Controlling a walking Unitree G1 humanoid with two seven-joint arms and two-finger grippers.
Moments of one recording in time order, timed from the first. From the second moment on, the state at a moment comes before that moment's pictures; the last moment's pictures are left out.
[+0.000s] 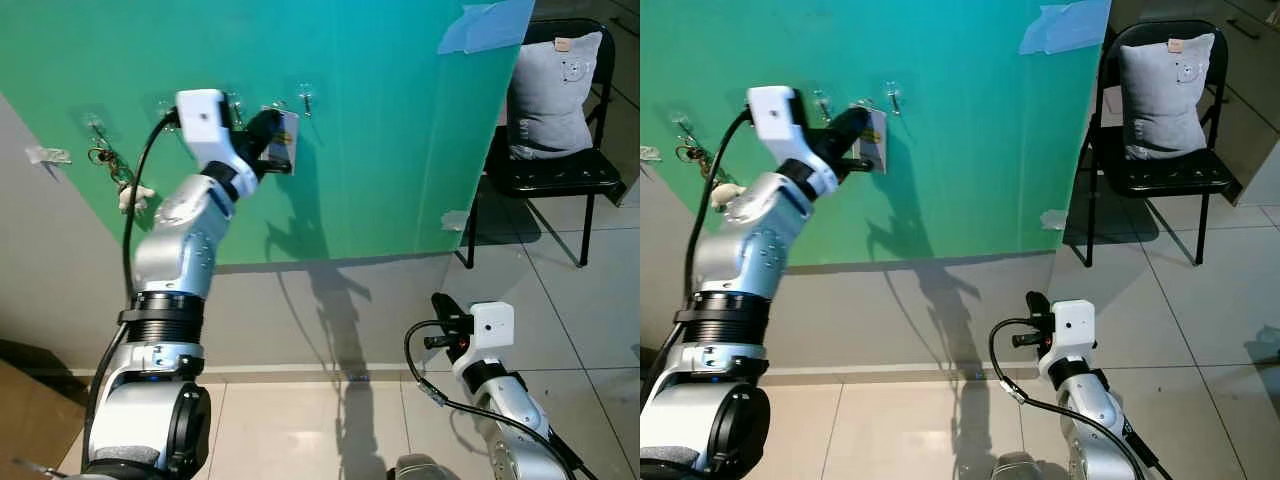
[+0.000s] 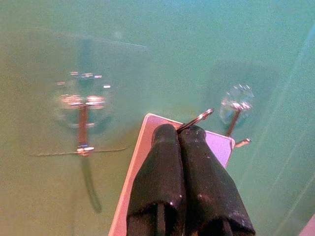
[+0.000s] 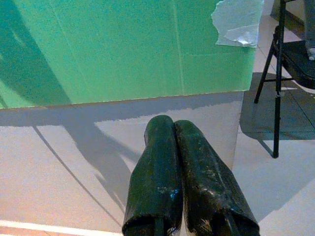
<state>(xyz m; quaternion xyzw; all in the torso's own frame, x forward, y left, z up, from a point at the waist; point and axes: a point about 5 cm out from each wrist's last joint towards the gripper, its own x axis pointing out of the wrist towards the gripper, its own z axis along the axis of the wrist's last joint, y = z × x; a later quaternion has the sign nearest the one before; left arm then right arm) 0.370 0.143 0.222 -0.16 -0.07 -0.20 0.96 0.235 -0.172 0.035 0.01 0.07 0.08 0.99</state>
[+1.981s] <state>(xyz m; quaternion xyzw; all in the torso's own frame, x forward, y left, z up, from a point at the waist) 0.373 0.165 0.186 -0.50 0.00 -0.08 0.86 0.228 -0.178 0.021 0.01 0.10 0.10 0.99</state>
